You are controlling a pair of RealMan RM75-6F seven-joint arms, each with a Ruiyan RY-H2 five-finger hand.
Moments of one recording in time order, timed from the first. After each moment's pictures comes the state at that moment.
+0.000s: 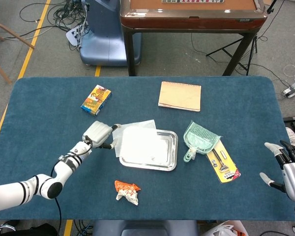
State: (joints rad) left arm -1.01 -1.39 -0.09 -1.47 0.92 0.75 0.37; right arm 0.01 -1.01 0.05 -1.70 -1.60 1.59 -0.01
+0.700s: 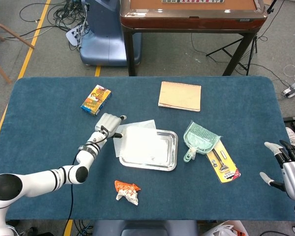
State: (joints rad) left arm -1.21 -1.59 -0.10 -1.22 0.47 0.71 0.67; right arm 0.02 -1.01 0.05 -1.69 -1.58 1.57 0.00
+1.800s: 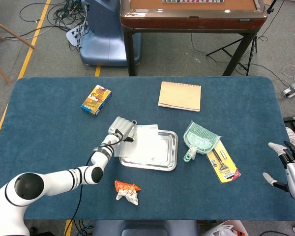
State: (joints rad) left arm -1.30 -1.70 -0.09 -1.13 0.38 0.69 0.74; right arm 0.01 -1.01 0.05 -1.67 -1.56 1.57 0.02
